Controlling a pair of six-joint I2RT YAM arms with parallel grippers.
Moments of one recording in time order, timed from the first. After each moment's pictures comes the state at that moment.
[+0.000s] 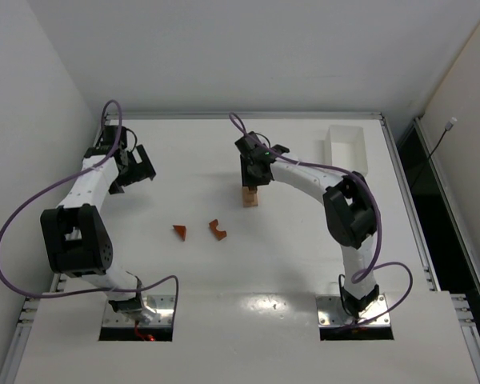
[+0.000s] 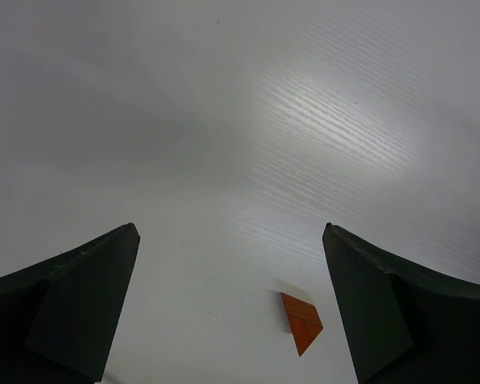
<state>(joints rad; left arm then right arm) 0.12 1.57 1.25 -0.72 -0.11 -0.37 0.64 2.03 1.56 -0.55 0.23 0.48</state>
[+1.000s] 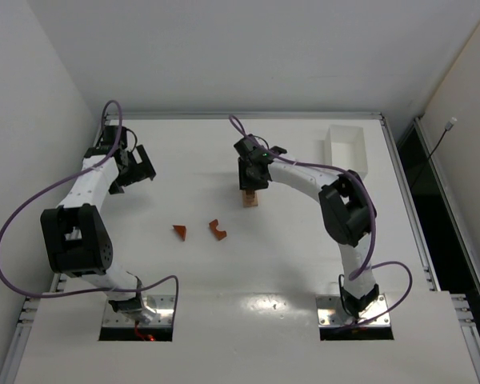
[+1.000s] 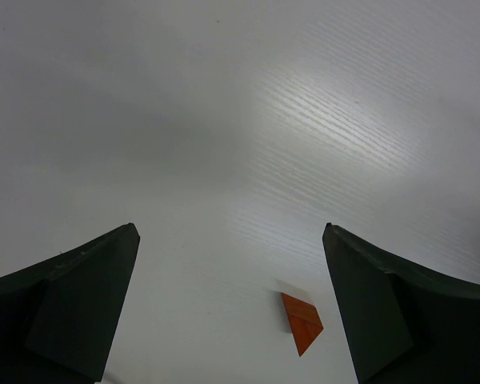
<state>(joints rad) 0.12 1.57 1.25 -0.72 -0.11 -0.37 0.64 2.06 1.57 -0.56 0.19 0.53</state>
